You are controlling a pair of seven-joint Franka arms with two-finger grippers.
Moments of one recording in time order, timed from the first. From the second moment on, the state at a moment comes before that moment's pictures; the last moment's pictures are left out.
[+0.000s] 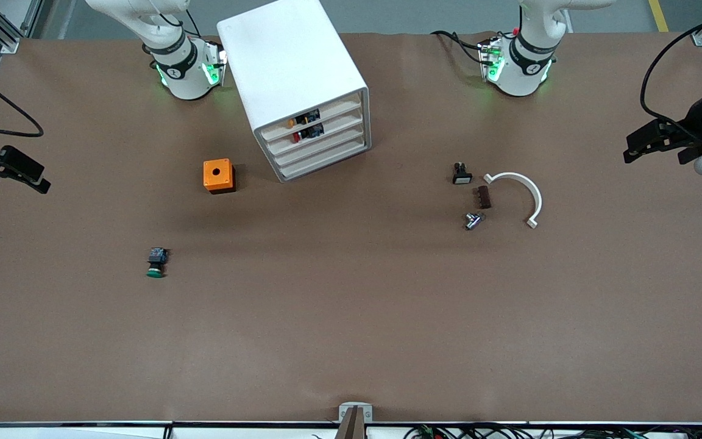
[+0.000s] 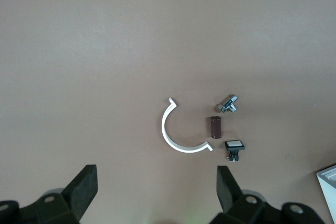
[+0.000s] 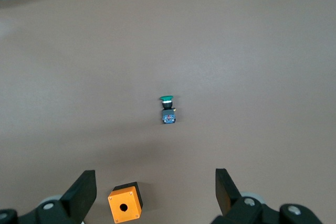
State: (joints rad) left arm -0.07 -0.01 0.03 -1.60 -0.02 1.54 0.00; right arm -0.02 0.00 -0.04 -1.61 0.03 1.71 0.07
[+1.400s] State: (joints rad) left arm -0.18 0.37 -0.01 -1.62 -0.02 1.53 -0.16; right arm 0.04 0.13 -0.02 -1.97 0.04 2.15 -0.02
